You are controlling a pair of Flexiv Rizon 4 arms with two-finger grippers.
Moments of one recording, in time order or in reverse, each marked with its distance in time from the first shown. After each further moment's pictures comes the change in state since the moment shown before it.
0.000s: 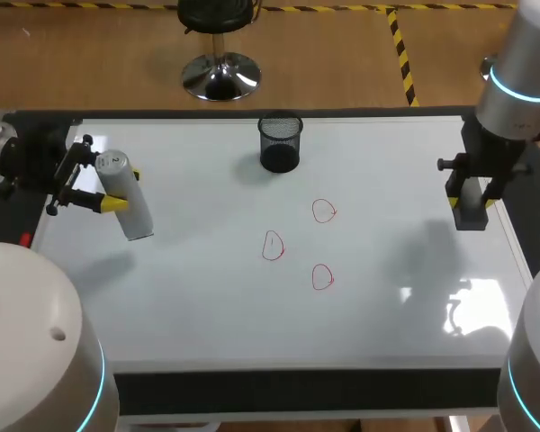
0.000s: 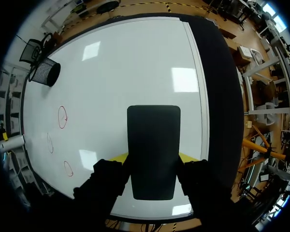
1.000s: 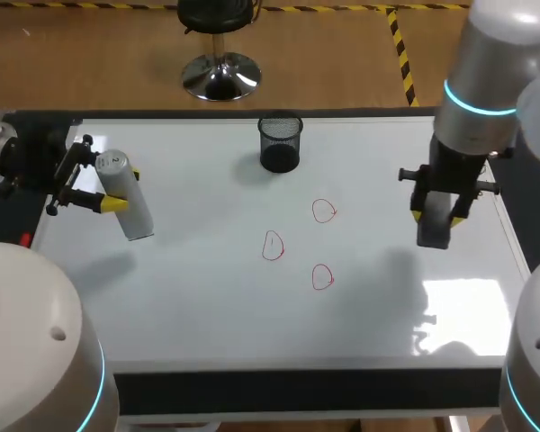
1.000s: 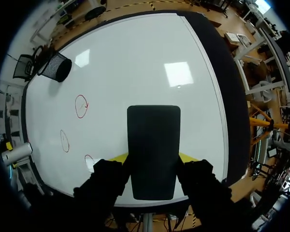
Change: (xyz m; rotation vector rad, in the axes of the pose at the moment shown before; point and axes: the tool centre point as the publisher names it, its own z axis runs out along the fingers) left arm 0.000 0.000 0.000 0.000 -0.001 0.000; right arm 0.078 -0.059 -0.024 0.001 -0.020 0.157
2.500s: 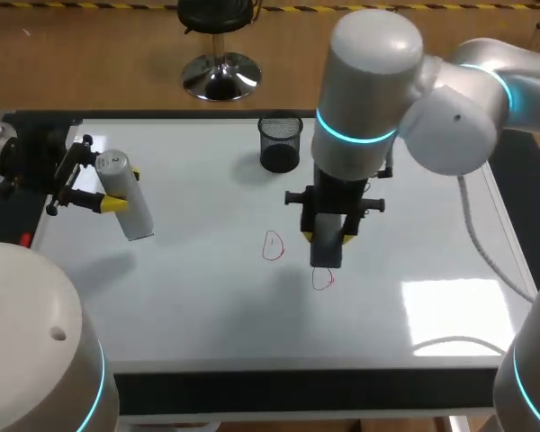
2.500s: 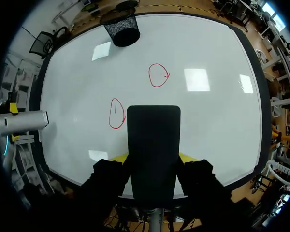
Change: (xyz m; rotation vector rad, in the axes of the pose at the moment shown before) left arm 0.000 0.000 0.000 0.000 0.000 0.000; right arm 0.166 -0.076 -0.001 -0.029 0.065 -0.152
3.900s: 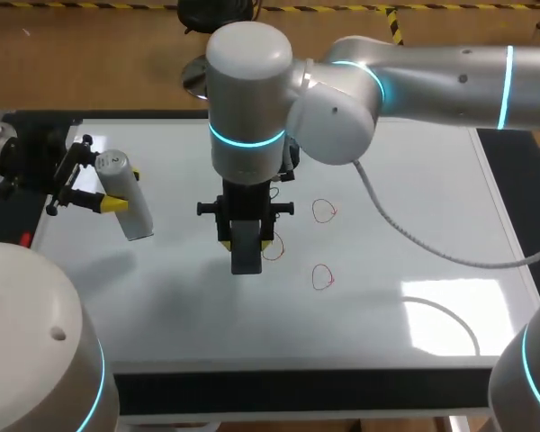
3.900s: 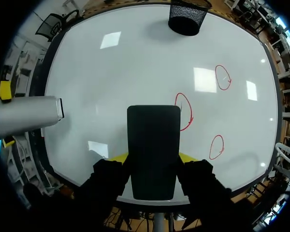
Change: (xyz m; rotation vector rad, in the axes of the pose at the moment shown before) left arm 0.000 0.000 0.000 0.000 0.000 0.000; right arm 0.125 -0.003 0.037 0.056 -0.014 -0.095
